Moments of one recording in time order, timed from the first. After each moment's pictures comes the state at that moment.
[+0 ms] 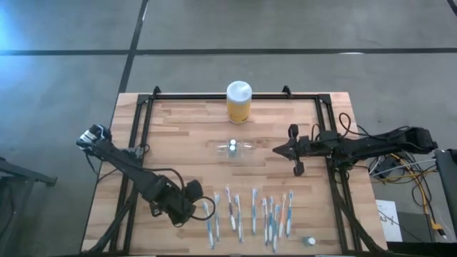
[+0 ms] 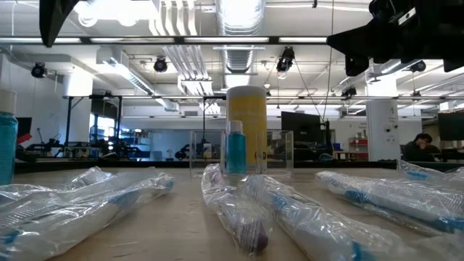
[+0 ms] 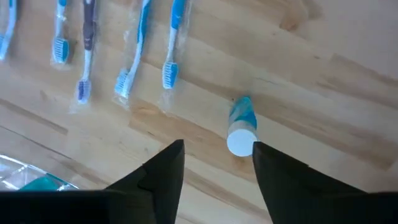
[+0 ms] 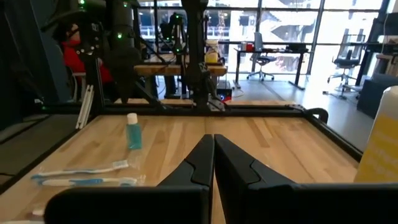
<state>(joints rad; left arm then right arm) -0.62 1.57 1.37 -1.16 -0.10 0.55 -0.02 0.79 0.18 0.62 -0.05 0.02</state>
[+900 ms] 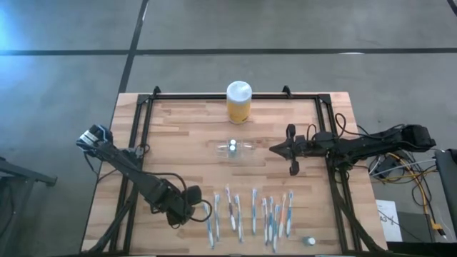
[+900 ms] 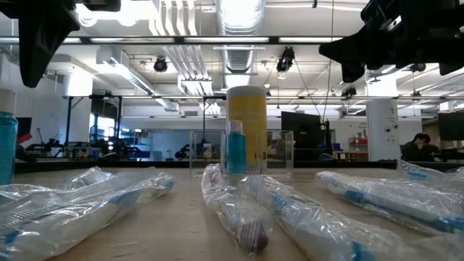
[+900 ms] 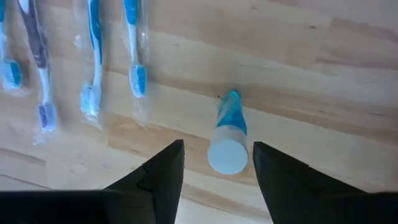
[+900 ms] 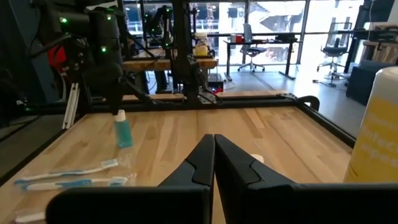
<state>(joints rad) -0.64 1.57 1.22 -1.04 -0.09 0.70 -0.02 0.89 0.19 0.69 0.00 0.05</state>
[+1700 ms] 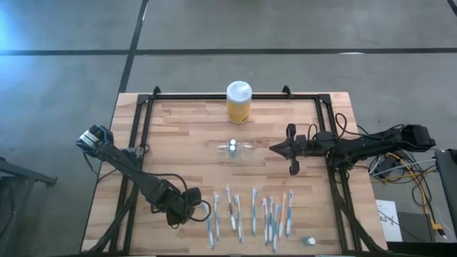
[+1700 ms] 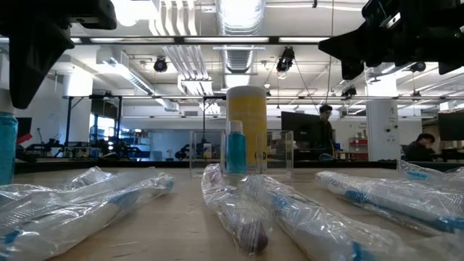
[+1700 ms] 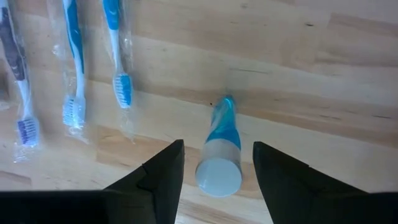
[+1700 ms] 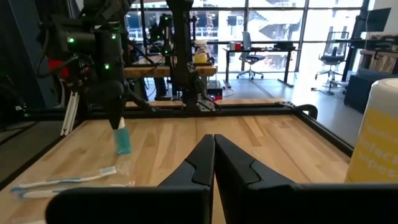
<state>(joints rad) -0.64 1.57 1.15 -0.96 -0.07 0.74 -0.02 0.89 0.19 0.73 0.00 0.04</state>
